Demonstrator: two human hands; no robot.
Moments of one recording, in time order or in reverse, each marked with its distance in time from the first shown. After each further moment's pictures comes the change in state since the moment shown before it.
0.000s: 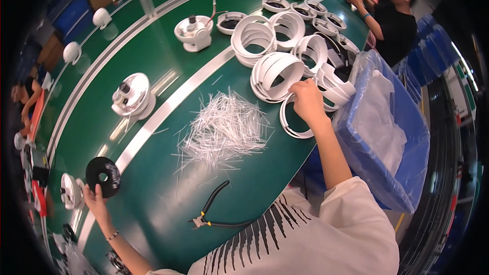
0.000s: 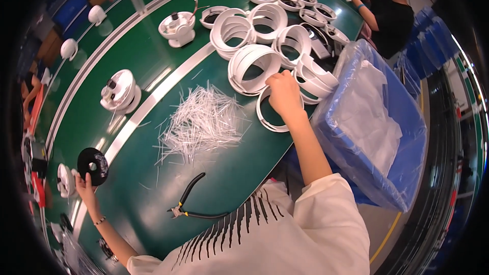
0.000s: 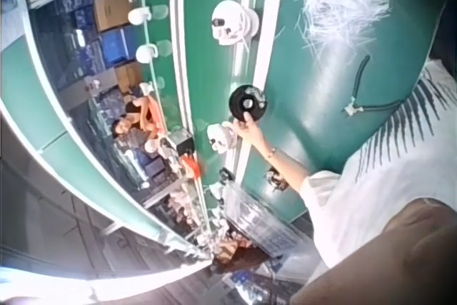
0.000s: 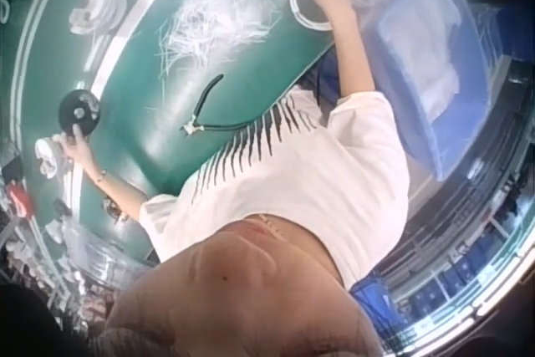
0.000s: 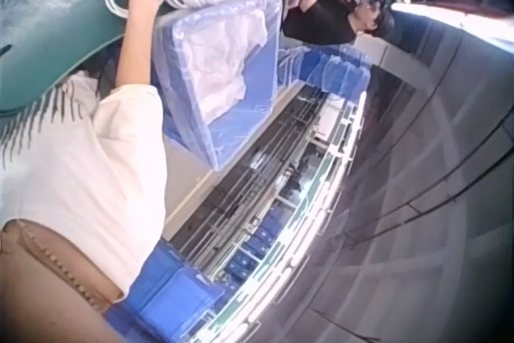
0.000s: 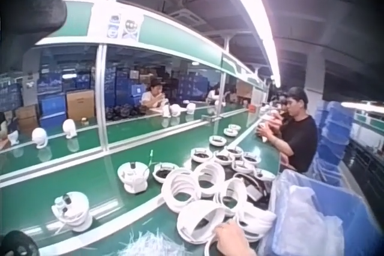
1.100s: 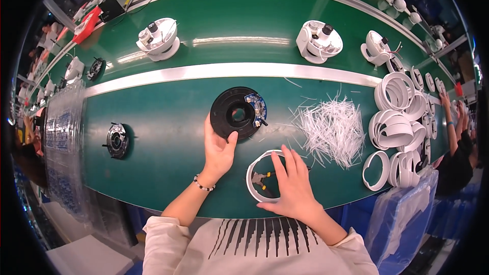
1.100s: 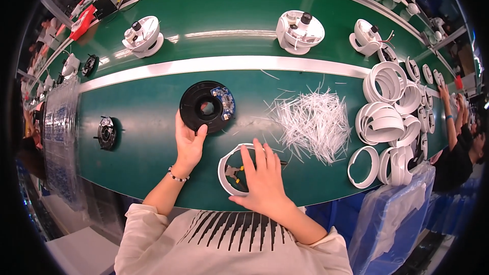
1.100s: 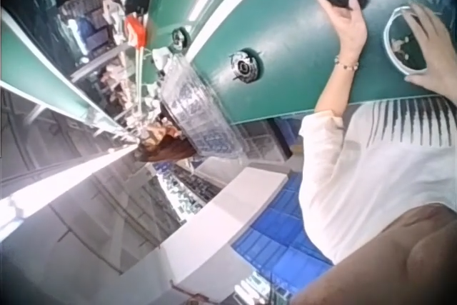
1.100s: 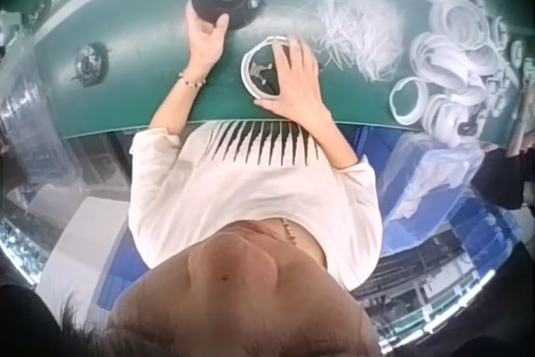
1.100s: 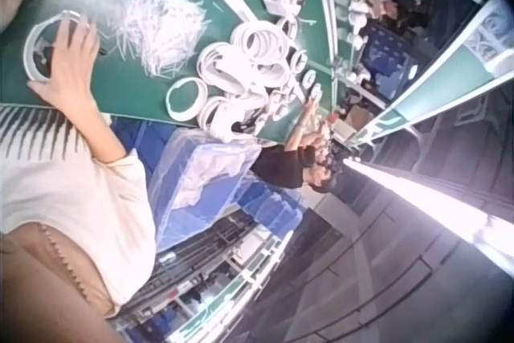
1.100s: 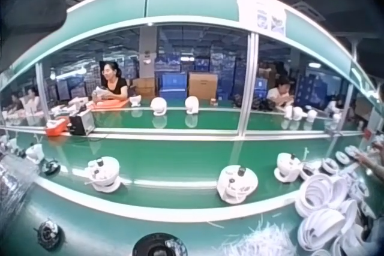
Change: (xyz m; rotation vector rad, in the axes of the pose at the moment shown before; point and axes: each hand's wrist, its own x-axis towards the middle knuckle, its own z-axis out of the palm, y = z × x) left_hand -0.142 0.021 0.129 -0.495 0.150 0.119; right_hand -0.091 -0.258 -0.033 0.456 -0.815 -0.594
